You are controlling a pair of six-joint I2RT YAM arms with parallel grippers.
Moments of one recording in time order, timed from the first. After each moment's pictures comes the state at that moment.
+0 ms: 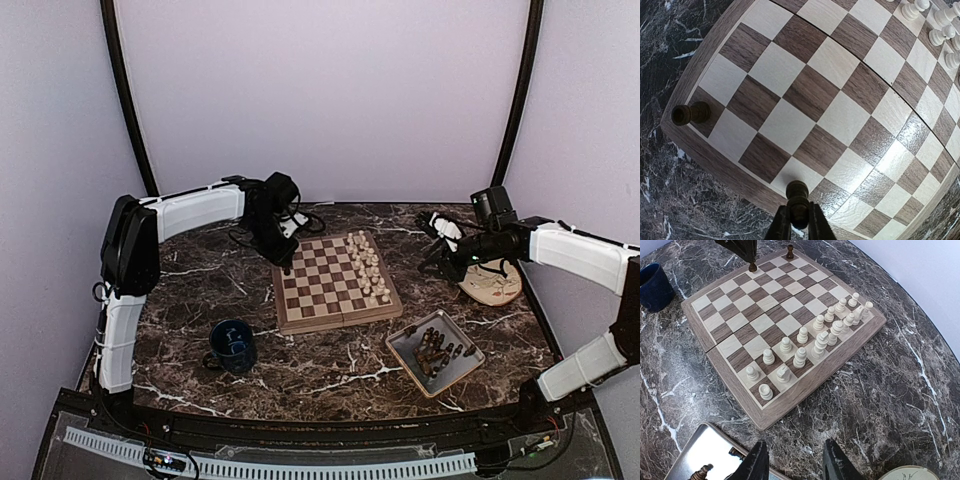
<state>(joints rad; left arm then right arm) -0.62 2.21 1.94 -0.96 0.05 0.09 0.32 1.37 0.94 -0.42 -0.49 -0.59</state>
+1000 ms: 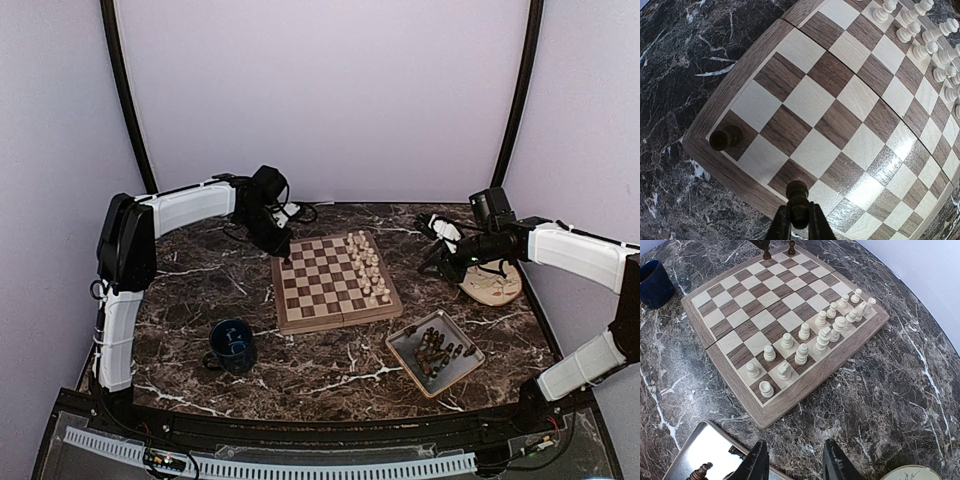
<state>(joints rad) -0.55 2.21 1.92 -0.86 0.12 0.08 0.32 1.38 0.94 -0.43 -0.49 -0.59</state>
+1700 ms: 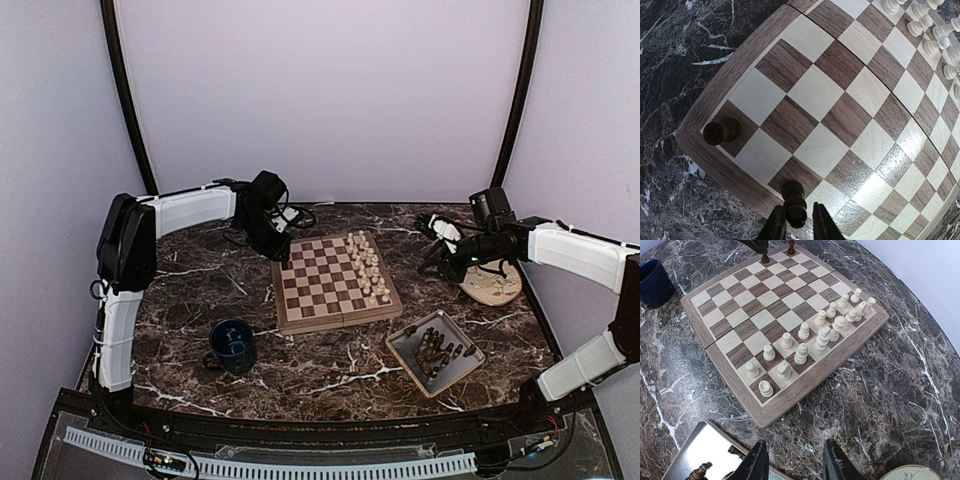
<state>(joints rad) -0.55 2.21 1.88 -0.83 0.12 0.07 0.32 1.38 0.95 -0.43 -0.49 -0.60</state>
